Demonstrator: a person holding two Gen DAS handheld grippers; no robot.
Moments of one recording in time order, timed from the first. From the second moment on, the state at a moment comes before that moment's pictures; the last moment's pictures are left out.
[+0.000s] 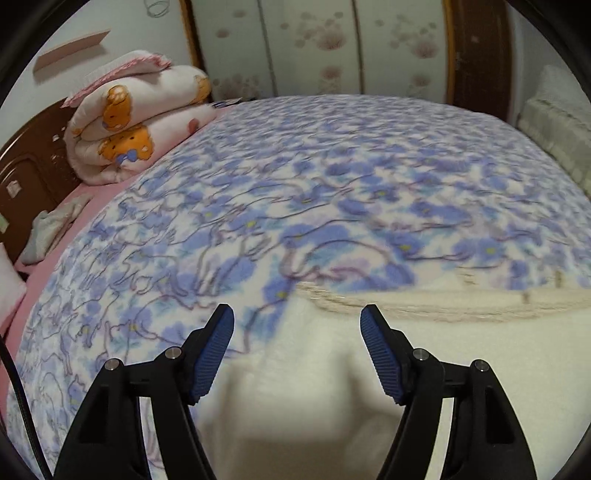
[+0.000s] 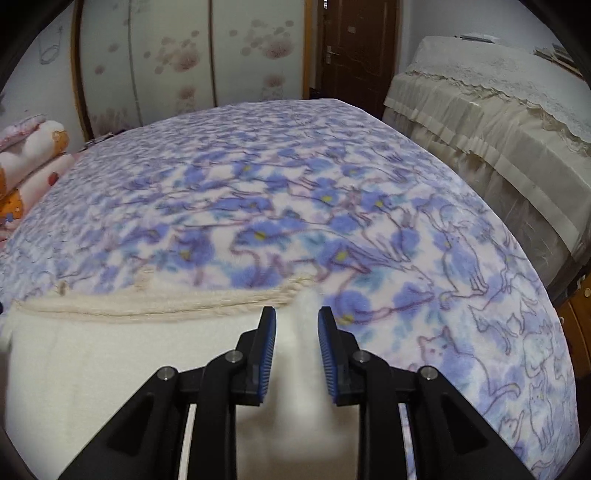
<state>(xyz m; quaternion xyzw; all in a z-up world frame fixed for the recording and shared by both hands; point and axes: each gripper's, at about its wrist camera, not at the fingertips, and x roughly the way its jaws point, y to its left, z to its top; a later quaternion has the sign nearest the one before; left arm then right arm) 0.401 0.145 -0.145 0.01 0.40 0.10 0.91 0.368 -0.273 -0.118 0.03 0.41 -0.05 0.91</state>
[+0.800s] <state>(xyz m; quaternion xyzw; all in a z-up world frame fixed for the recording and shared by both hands) 0.370 0.182 -0.194 -0.05 0.46 0.13 0.88 0.353 -0.302 -0.156 -0.03 0.45 -0.16 0.88</state>
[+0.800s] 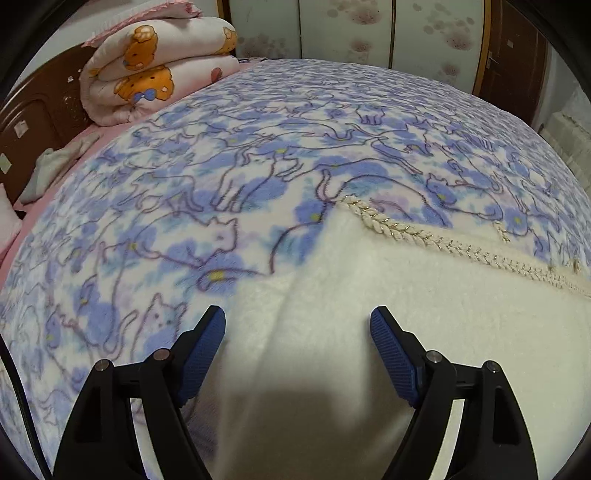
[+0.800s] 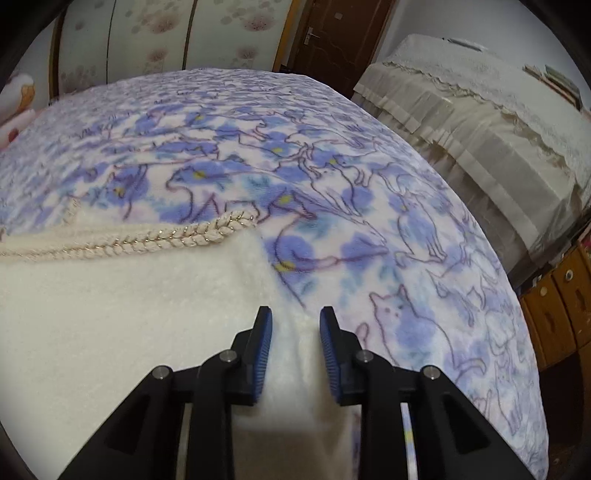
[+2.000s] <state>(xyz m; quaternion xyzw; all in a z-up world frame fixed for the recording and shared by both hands) 0.182 0.151 -0.196 -0.08 0.49 0.12 0.86 0.176 -0.272 -0.170 -0.05 0.48 -0.09 0.87</state>
